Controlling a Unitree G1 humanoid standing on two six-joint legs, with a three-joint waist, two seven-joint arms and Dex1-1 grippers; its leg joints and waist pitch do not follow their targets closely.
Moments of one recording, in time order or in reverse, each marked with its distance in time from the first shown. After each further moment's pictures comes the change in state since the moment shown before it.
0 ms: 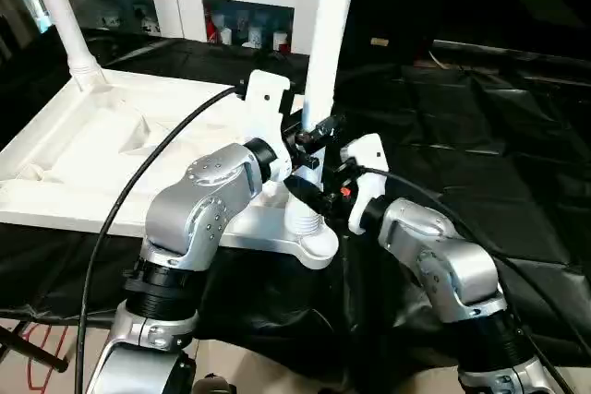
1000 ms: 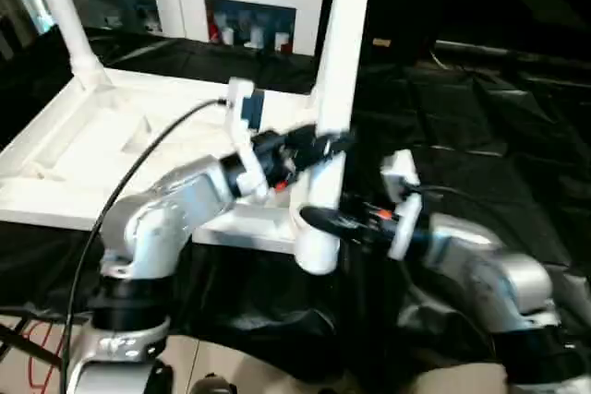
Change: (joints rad) left arm 0.084 0.120 0.132 -0.072 -0.399 0.219 -0.387; right arm 0.086 -0.218 -0.046 -0.040 0.236 0.025 0.488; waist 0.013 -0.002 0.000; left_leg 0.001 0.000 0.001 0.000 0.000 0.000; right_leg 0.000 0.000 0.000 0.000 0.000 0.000
